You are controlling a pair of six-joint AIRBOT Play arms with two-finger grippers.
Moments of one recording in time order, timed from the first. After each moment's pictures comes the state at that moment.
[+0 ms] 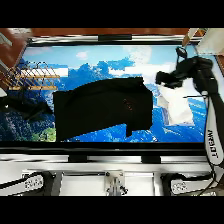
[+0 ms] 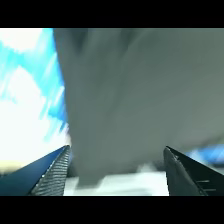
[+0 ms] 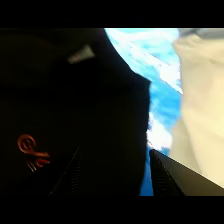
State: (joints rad) left arm 0.30 -1.33 1.07 1.15 -1.39 -1.44; right arm -0.02 -1.59 1.56 1.80 -1.15 -1.49
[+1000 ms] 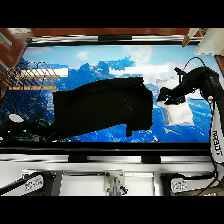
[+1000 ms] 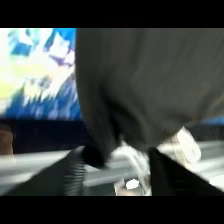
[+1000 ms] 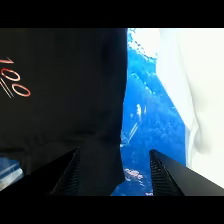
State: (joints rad) left arm 0.29 -1.24 0.60 0.97 -1.13 -1.38; right arm -0.12 -1.59 1.43 1.94 -1.34 -1.65
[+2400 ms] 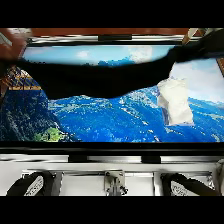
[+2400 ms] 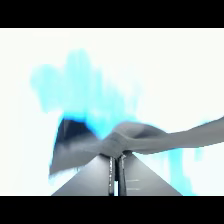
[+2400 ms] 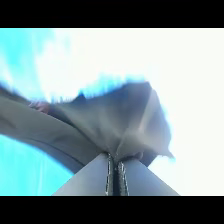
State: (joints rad) left arm 0.23 -0.84 1.45 0.95 -0.99 -1.24; right arm 0.03 -1.26 1.86 1.90 -1.21 -1.84
